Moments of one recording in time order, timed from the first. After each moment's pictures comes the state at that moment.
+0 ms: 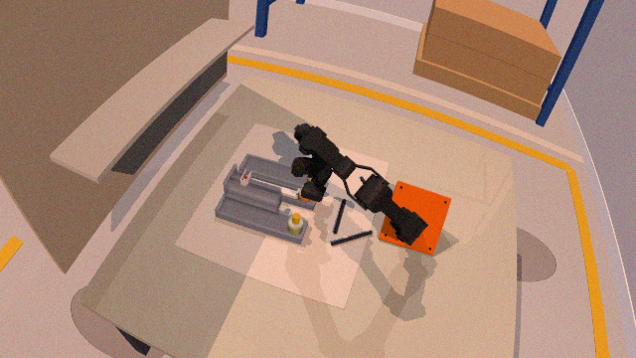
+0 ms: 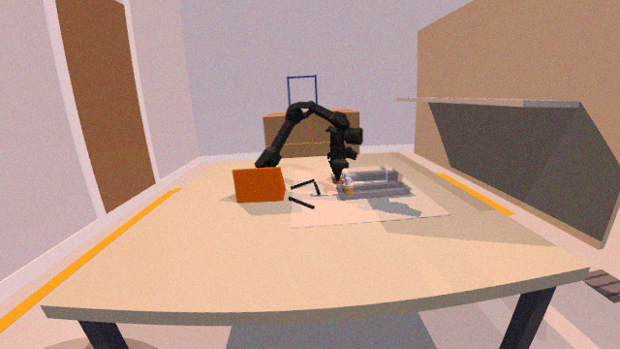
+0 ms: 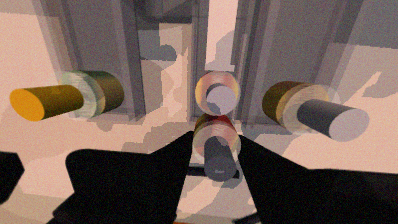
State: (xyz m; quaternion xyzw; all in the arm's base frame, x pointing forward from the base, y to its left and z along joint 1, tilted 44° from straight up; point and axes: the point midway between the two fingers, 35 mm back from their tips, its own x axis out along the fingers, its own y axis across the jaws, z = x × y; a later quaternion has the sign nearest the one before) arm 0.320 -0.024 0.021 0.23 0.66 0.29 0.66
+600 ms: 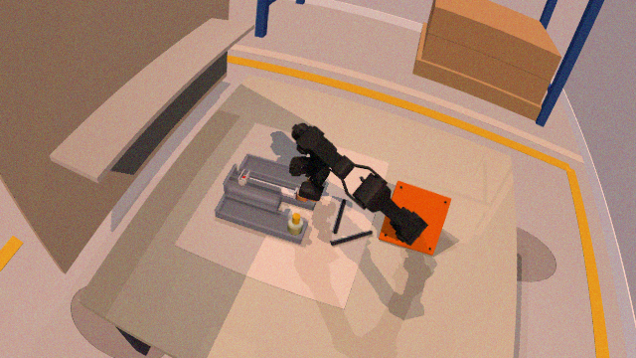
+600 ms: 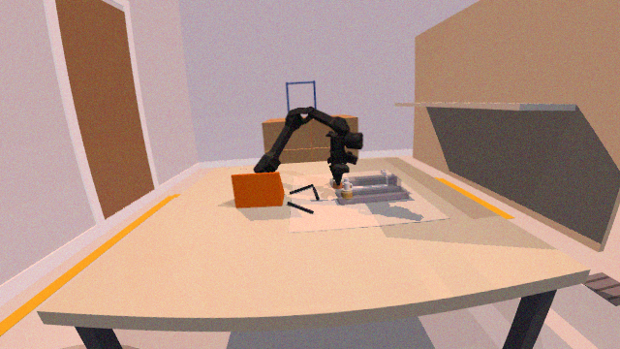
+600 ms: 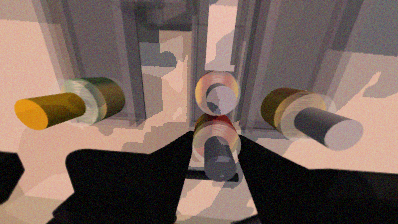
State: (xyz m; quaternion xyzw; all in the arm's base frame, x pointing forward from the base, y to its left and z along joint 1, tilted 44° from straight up) arm 0.327 -0.023 0.022 0.23 0.65 0.29 0.66
